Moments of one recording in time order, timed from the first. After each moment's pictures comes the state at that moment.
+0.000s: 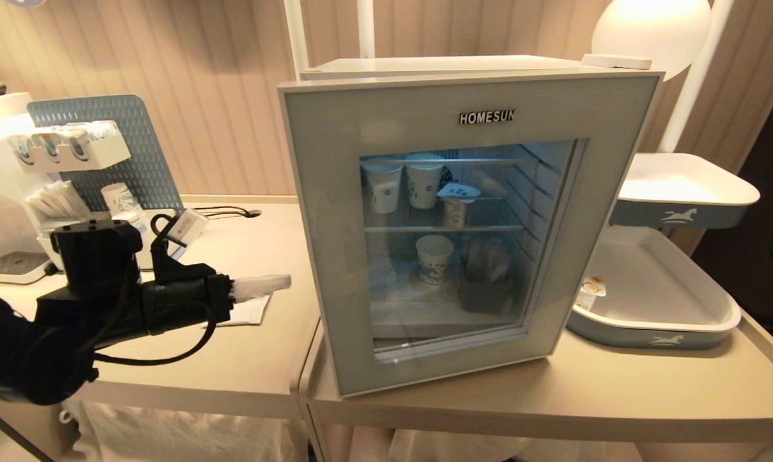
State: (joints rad) left arm -0.05 1.79 -0.68 -0.88 -0.98 -0.29; right arm 0.00 0.00 -0.02 0.04 0.01 -0.02
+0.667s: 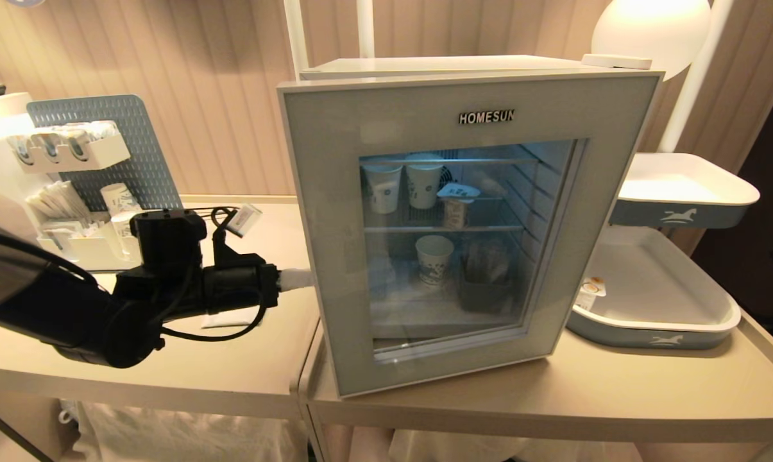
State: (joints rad) left arm -0.16 1.93 -0.85 -0.85 -0.97 -0.29; right arm 0.00 0.00 -0.02 0.04 0.01 -0.02
